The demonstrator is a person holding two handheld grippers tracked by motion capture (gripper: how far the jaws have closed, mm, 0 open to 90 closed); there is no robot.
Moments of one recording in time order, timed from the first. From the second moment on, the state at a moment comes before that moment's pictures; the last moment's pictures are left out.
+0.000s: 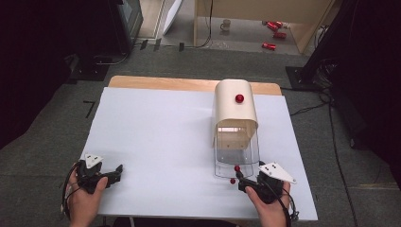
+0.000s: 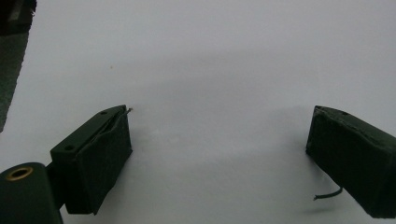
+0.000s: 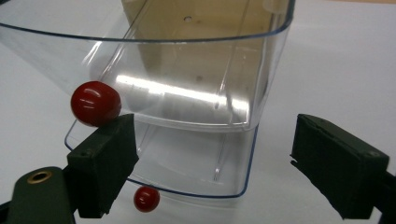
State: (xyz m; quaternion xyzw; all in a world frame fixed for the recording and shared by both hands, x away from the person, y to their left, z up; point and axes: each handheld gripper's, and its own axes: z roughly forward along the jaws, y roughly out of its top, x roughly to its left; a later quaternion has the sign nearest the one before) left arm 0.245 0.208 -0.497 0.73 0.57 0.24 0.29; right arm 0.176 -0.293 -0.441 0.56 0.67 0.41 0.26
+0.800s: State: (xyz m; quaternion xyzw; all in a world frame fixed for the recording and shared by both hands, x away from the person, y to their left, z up) left arm 0.245 0.208 -0.498 0.73 0.57 0.24 0.29; right arm 0.220 -0.293 -0.421 0.57 0.66 0.41 0.25
